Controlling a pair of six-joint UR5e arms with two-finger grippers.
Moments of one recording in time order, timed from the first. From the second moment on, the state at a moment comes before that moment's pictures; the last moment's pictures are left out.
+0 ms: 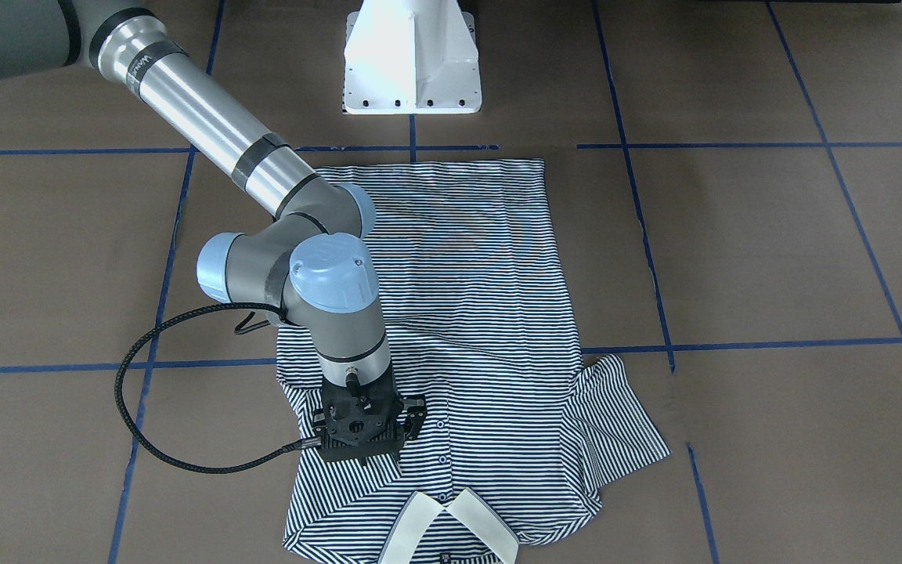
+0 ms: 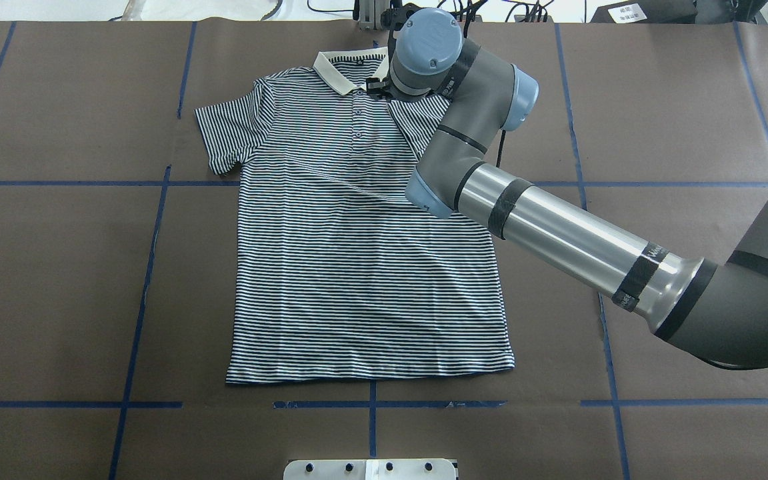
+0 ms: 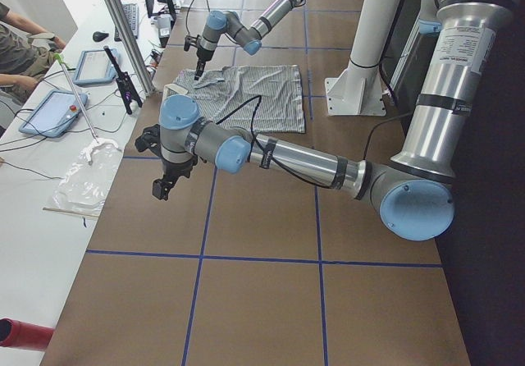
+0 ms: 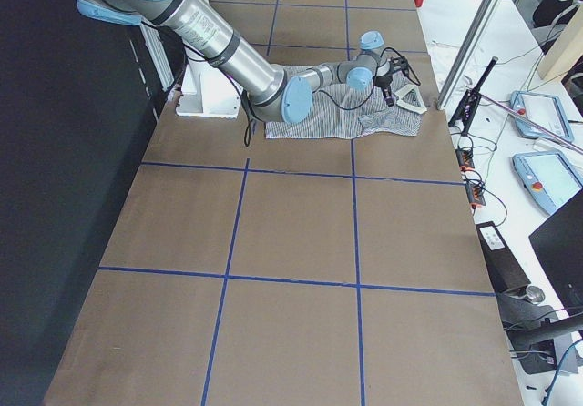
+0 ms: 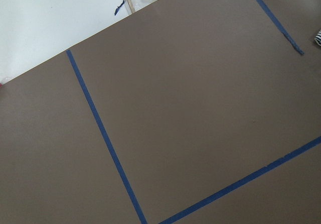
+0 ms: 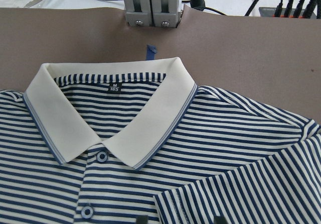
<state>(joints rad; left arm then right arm) -1.47 -1.80 -1.60 -1.81 -2.29 0.09 0.74 -0.50 0.82 -0.95 1.71 1.02</state>
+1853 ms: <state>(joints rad) -0.86 -2.24 -1.01 -2.39 -1.69 -1.15 1.00 -1.05 1.70 -1.60 2.27 0.70</state>
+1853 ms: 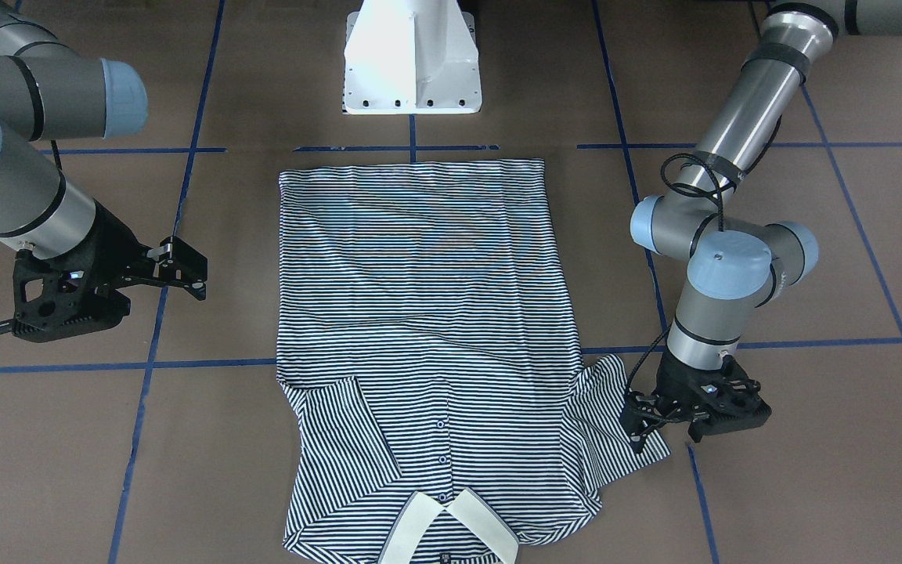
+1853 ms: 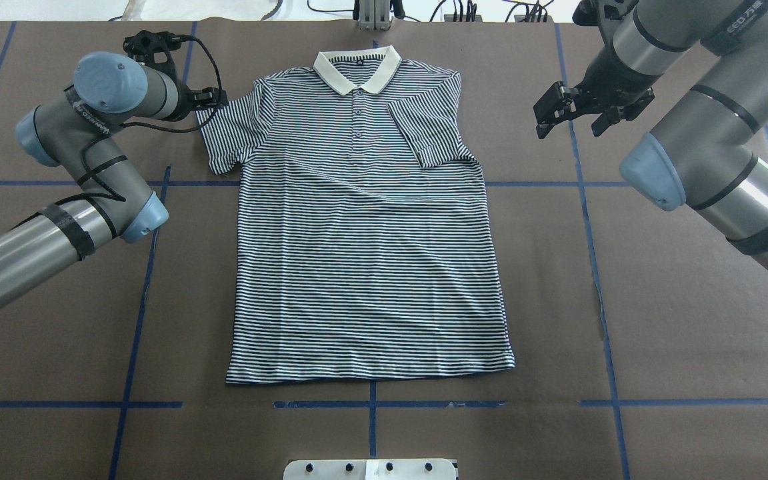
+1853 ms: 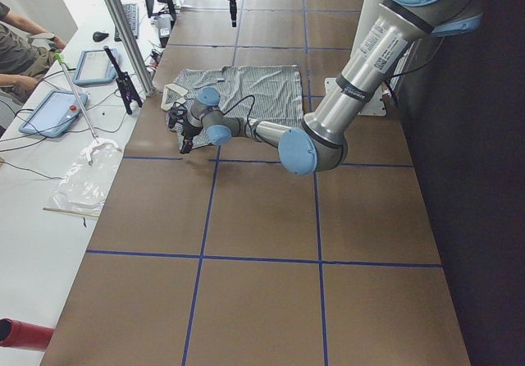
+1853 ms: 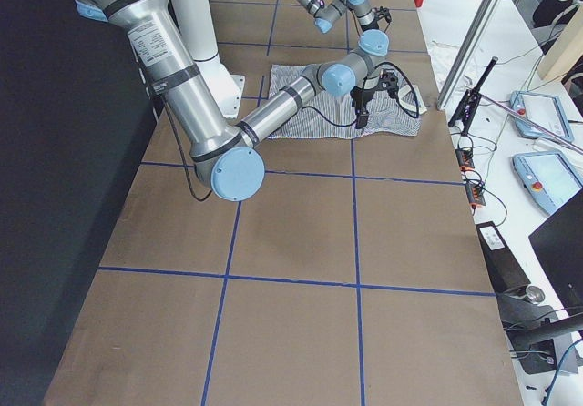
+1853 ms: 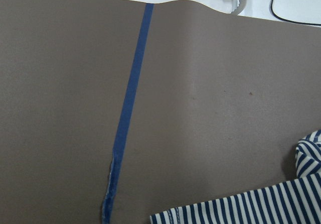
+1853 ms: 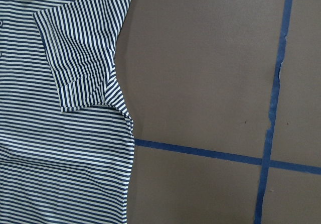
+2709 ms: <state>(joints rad) -0.86 -2.26 -0.96 -2.43 -1.68 -1.14 0.99 -1.04 1.69 -1.60 2.27 0.71</state>
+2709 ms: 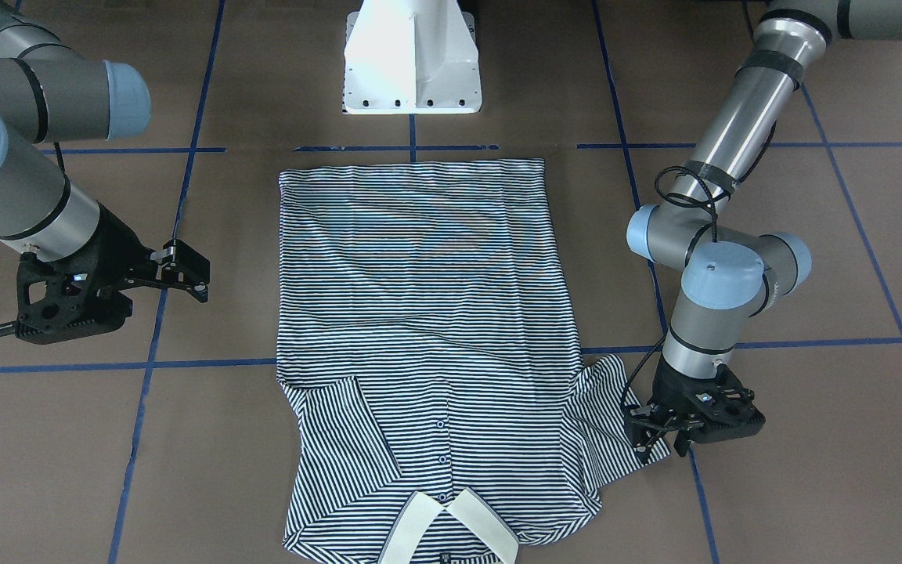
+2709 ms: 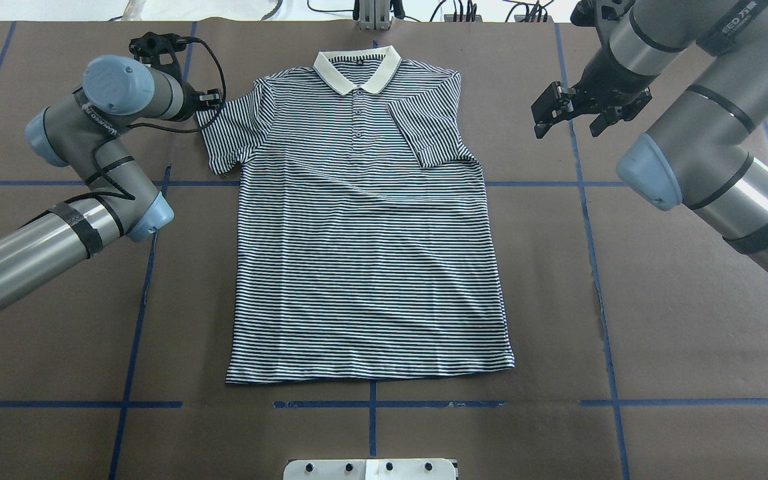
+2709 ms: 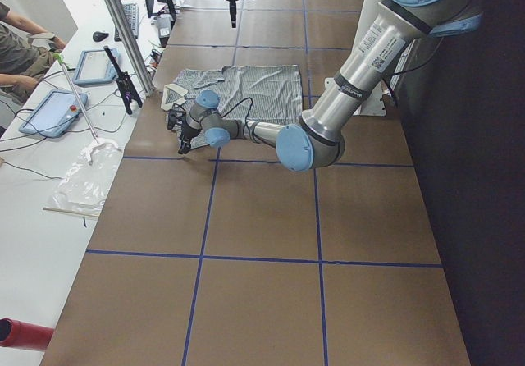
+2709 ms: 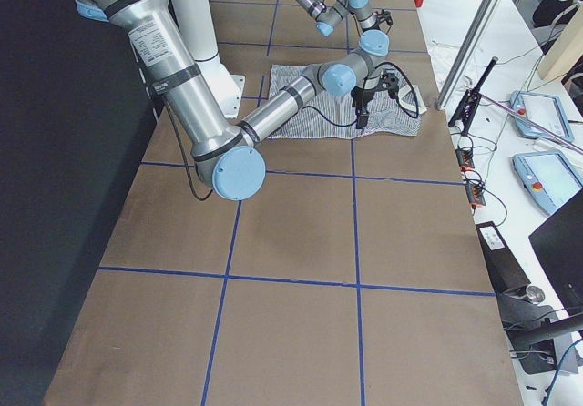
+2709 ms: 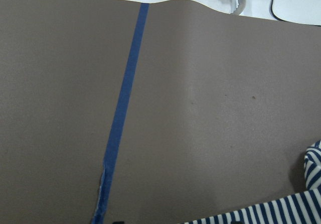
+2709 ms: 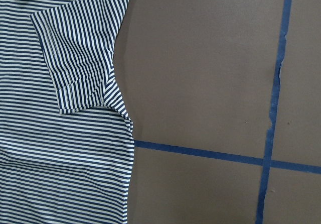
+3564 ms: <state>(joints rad) -0.86 -2.28 -1.05 -2.33 -1.69 -1.11 0.99 -1.04 1.68 -1.59 2.26 0.71</state>
